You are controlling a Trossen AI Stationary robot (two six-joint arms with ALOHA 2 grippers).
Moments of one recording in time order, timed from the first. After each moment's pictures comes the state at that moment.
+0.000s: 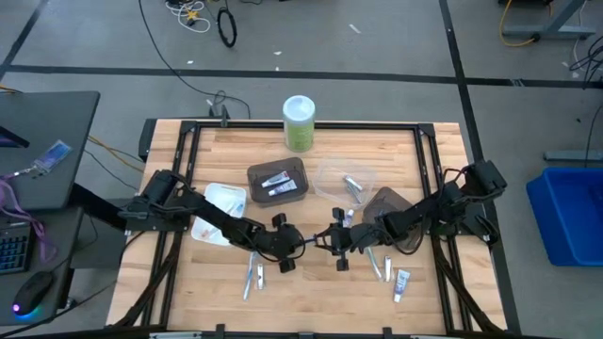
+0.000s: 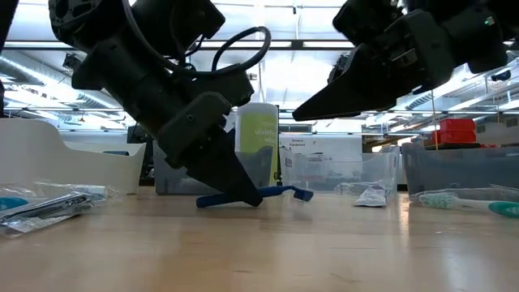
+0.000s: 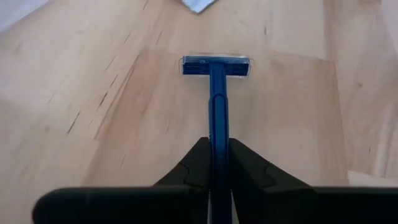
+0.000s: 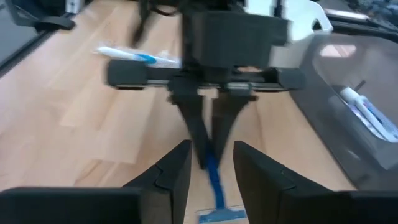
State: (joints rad) left arm -0.35 1.93 0.88 0.29 -0.39 -0.42; right arm 0.37 1.68 0.68 0.53 0.31 0.03
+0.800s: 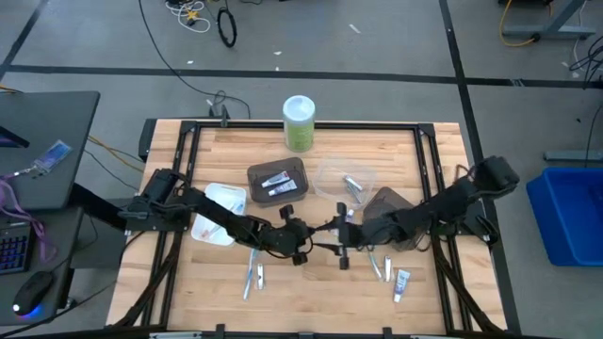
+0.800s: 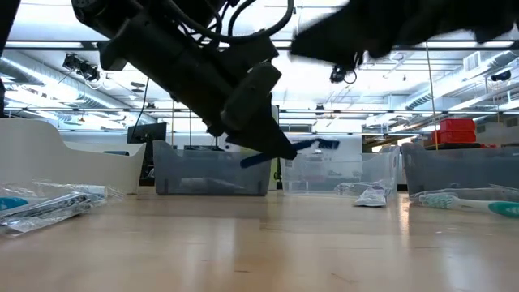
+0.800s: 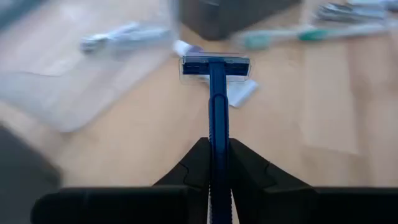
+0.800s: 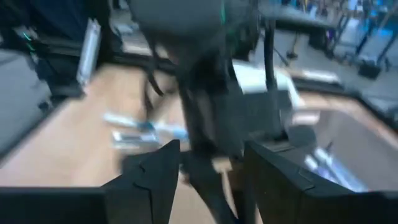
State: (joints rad) left arm -0.33 1.93 0.99 0.30 -0.58 -0.31; right arm 0.40 1.56 0.68 0.62 0.37 -0.04
